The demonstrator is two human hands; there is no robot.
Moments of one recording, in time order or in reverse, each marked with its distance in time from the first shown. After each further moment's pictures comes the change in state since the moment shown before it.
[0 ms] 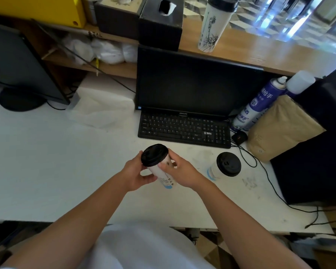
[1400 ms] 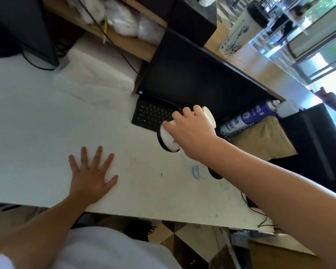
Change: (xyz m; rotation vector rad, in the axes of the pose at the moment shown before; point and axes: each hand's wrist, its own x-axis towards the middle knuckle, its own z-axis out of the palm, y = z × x) left_hand 0.063 -0.072 -0.163 1.869 0.462 0.730; right_hand 0.001 -0.156 -0.020 -1.919 0.014 -0.186
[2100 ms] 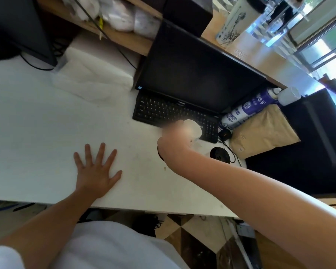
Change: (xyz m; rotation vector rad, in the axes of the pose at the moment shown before) left_hand 0.001 0.000 -0.002 0.050 -0.031 -0.037; right_hand 0.016 -0.071 0.028 -0.239 -0.247 -0.020
